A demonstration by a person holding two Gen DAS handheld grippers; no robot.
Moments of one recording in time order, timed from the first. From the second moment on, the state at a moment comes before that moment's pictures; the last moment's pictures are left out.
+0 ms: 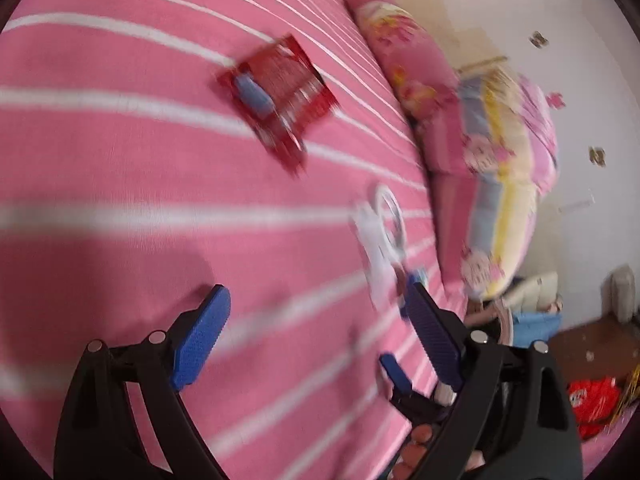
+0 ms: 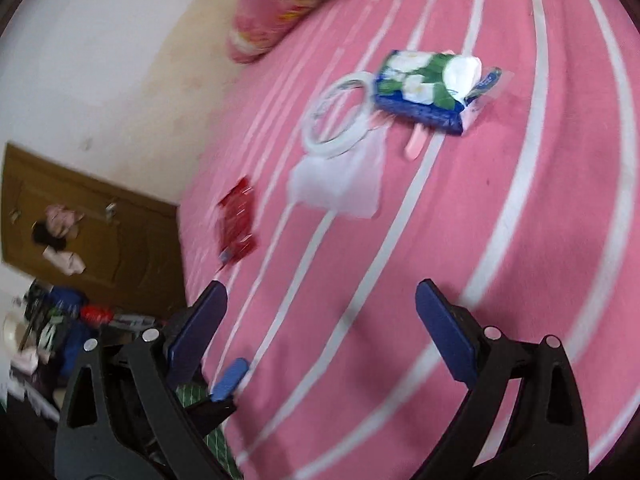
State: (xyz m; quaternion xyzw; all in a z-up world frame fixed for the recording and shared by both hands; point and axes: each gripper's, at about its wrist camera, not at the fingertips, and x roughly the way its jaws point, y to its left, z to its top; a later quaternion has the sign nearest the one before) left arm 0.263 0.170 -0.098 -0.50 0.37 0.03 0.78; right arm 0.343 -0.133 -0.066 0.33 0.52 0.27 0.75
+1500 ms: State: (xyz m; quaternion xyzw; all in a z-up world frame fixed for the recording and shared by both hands) left arm 0.267 0.203 -0.063 -0.52 0.32 0.02 0.79; right arm 0.338 -0.058 -0.006 0.28 0.45 0.36 0.77
